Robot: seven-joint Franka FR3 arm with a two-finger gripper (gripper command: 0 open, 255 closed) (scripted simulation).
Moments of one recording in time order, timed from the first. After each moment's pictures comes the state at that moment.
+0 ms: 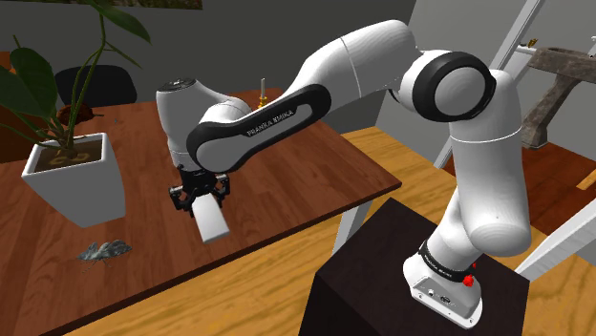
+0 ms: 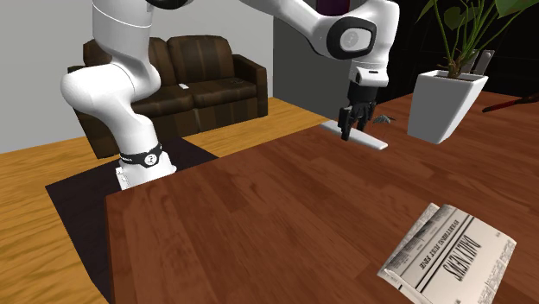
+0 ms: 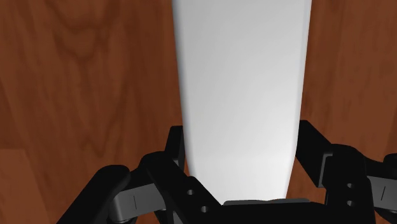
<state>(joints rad) 0.35 0.53 0.39 -1.60 -0.22 2.07 1.06</state>
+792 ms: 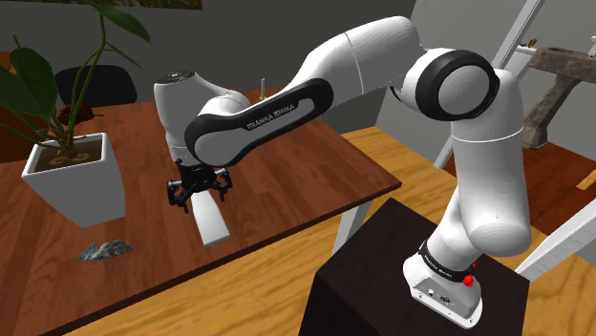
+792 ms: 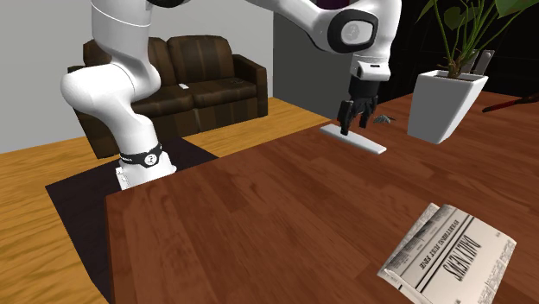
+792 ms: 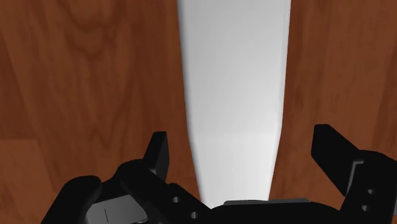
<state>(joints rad) 0.35 0.52 0.39 -1.58 -0.21 2.04 1.06</state>
